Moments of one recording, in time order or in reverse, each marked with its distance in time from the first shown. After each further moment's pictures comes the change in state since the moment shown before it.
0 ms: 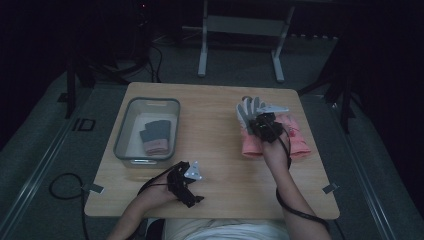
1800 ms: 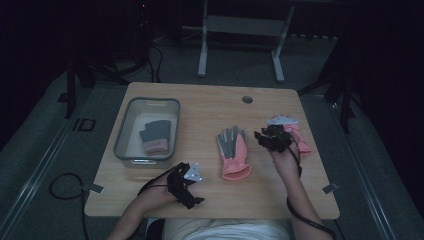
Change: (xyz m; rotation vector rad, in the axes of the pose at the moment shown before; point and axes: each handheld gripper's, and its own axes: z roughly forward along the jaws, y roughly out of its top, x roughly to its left) left arm -0.004 -0.001 0.001 0.006 0.005 0.017; right arm -0.049 -0.040 0.002 -0.019 0.044 -0.042
